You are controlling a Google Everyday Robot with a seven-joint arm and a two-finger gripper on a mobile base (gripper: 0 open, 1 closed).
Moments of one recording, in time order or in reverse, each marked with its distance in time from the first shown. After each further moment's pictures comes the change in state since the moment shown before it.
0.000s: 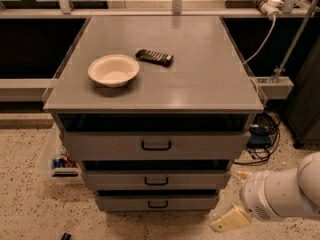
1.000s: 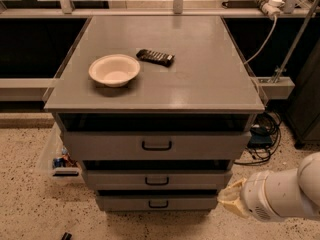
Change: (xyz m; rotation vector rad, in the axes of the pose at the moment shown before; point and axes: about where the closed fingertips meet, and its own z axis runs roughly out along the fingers) arm -0.002 -0.001 -0.001 0.003 -0.001 -0.002
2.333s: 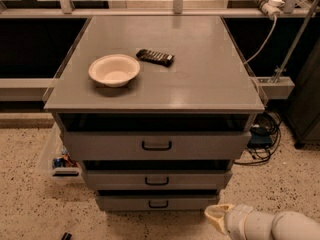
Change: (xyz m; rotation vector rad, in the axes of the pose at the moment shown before) arm 0.061 -0.006 0.129 0.080 -0.217 0.219
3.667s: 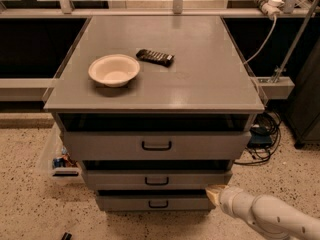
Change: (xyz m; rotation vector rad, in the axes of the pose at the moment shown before) arm 0.021 -0.119 0.110 0.149 -0.111 0.144
